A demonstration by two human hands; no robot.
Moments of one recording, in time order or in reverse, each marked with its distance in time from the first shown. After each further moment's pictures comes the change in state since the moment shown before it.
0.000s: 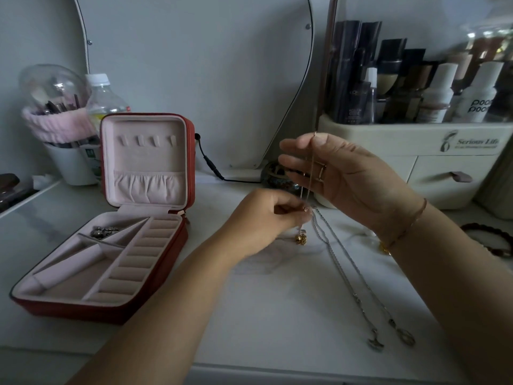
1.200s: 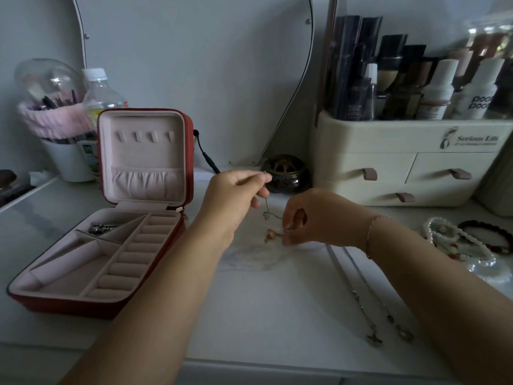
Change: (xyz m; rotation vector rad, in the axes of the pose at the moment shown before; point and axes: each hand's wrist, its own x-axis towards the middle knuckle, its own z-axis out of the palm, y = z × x) left_hand 0.003 -0.003 -0.023 -0.212 0.371 -0.159; right_hand -0.002 0.032 0.003 -1.438 -0.218 0.250
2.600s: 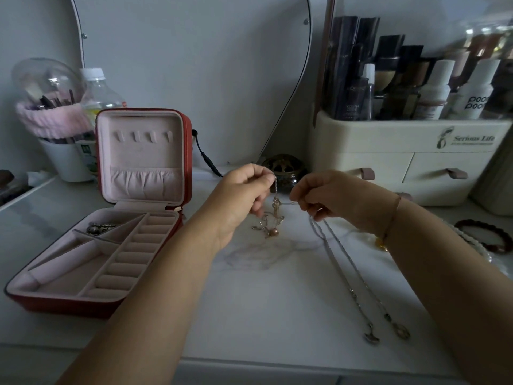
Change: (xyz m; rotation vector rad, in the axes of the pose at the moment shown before) left_hand -0.003 0.006 0.000 -0.079 -0.227 0.047; right_hand 0.001 0.009 -0.021 0.672 0.064 0.232
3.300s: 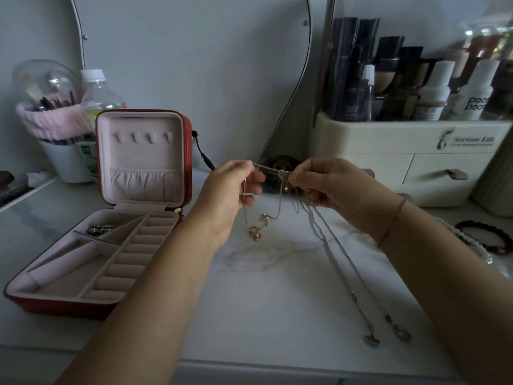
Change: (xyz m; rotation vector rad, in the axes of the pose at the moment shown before) left_hand 0.004 0.004 -0.003 -0.256 0.168 -0.022; right_hand 0.002 -0.001 0.002 0.320 0.104 -0.199
